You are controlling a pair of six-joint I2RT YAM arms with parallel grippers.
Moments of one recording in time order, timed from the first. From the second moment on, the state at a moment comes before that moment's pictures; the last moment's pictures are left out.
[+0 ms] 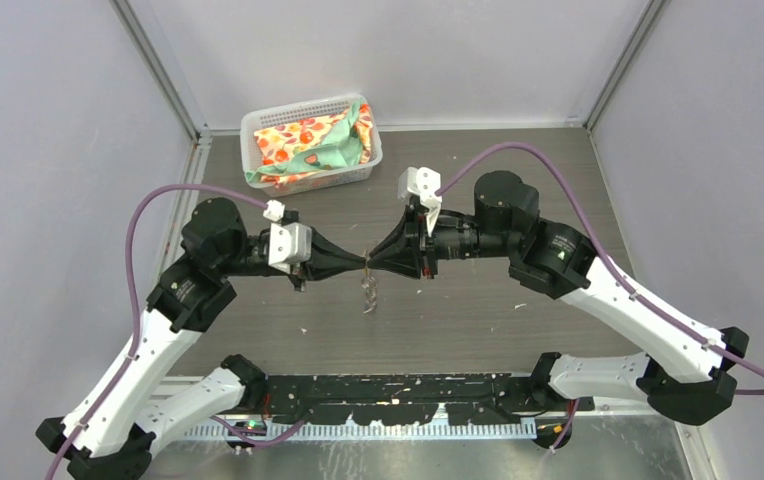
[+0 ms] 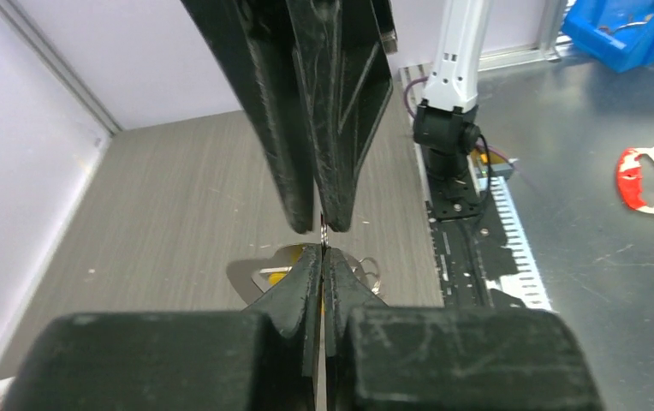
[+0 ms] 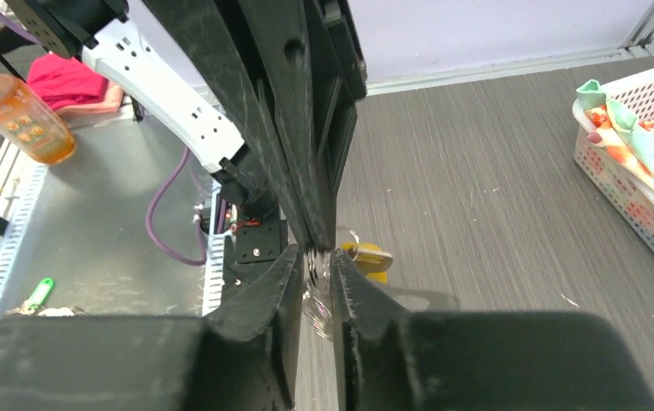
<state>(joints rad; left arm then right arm) -0.62 0.81 1.11 -0.33 0.92 0.29 0.96 1.14 1.38 -0.40 -0.53 0.01</state>
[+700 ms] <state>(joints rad) -0.62 0.89 1.19 -0.55 1.02 0.35 0.96 1.54 2.03 -1.17 -0.55 -0.16</state>
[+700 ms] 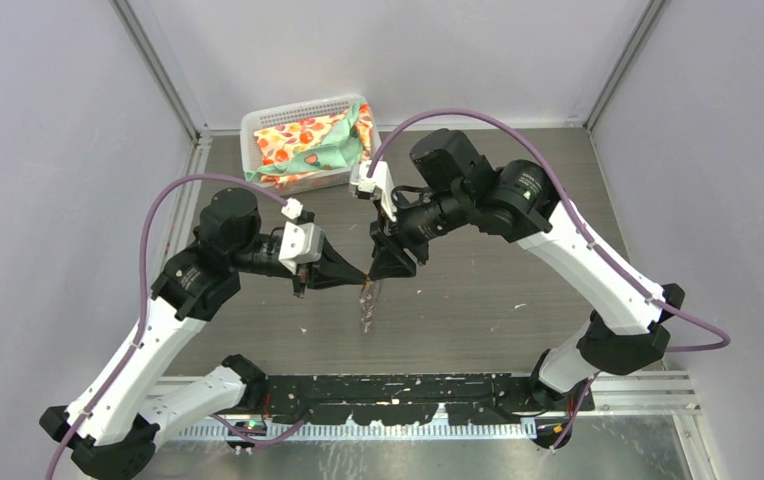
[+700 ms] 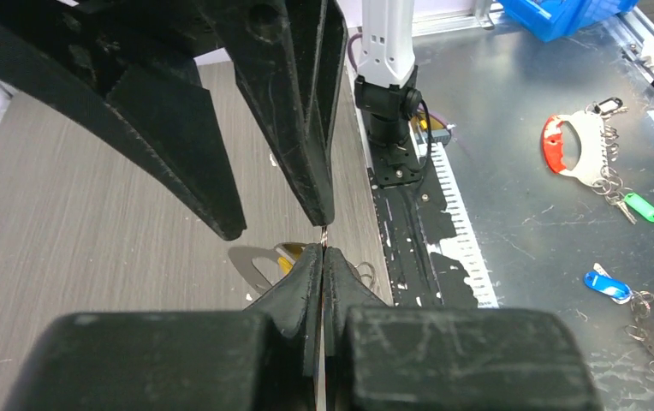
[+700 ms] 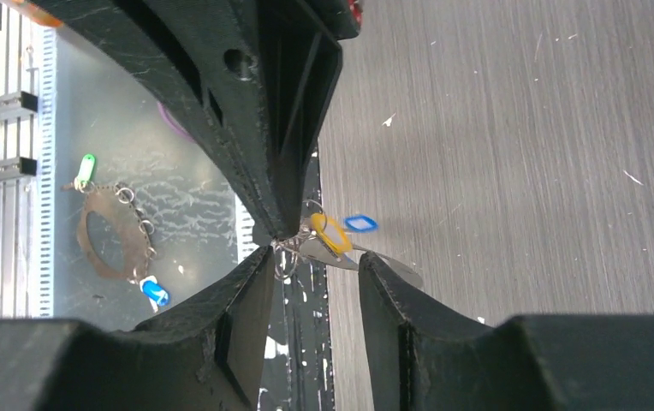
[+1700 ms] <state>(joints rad) -0.61 0.92 1.19 -0.56 1.05 0.35 1.00 1.54 2.01 -1.20 -0.60 -0.23</state>
